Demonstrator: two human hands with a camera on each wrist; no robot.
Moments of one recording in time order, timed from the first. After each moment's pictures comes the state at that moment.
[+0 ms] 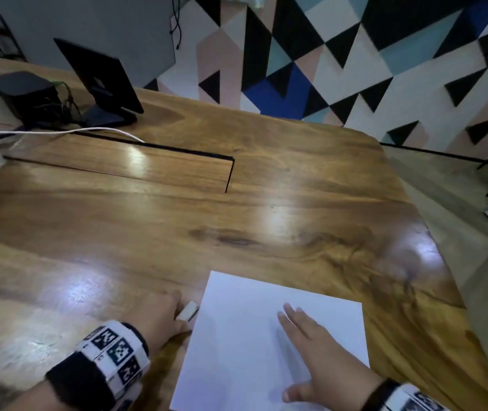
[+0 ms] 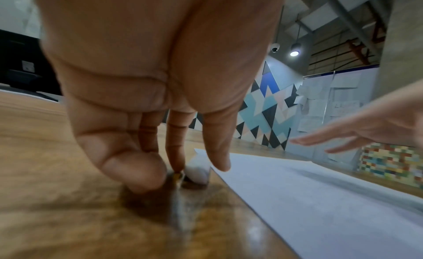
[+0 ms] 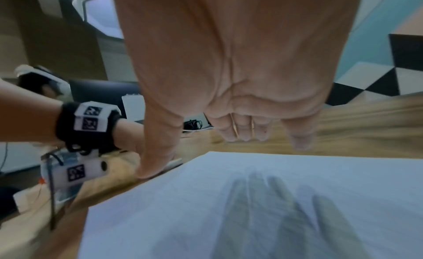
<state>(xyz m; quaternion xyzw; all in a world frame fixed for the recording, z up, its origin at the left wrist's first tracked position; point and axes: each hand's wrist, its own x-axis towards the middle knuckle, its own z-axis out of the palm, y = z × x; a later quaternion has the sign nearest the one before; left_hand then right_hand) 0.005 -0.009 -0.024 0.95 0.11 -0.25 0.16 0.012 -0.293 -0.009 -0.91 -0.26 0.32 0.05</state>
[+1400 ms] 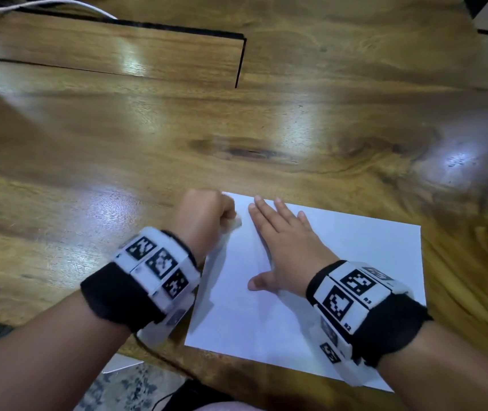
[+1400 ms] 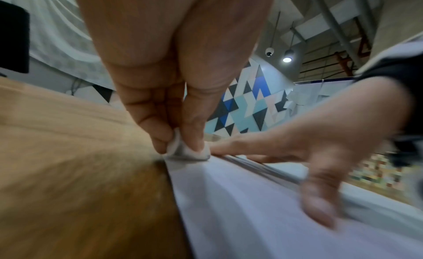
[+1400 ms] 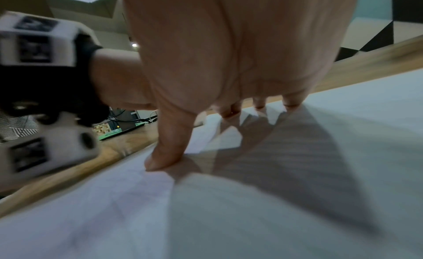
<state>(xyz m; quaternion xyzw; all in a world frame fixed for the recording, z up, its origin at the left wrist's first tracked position) 0.049 -0.049 -0.034 0.97 0.04 -0.12 0.23 0.055 -0.206 -0.057 -0.90 -0.29 0.31 0.07</state>
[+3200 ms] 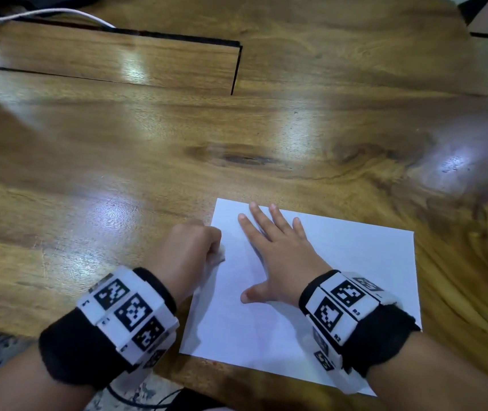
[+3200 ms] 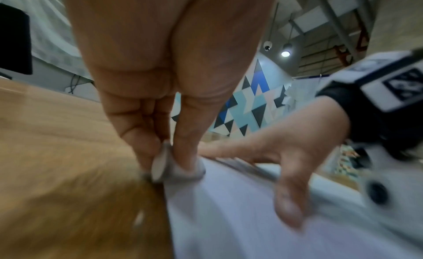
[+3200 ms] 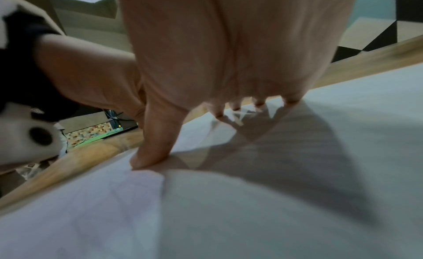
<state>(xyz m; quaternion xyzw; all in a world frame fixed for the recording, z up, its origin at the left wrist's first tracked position) 0.017 -0.044 -0.041 0.97 0.02 -0.15 0.21 0.054 -0.209 -0.062 -0.90 -0.31 0.30 0.07</state>
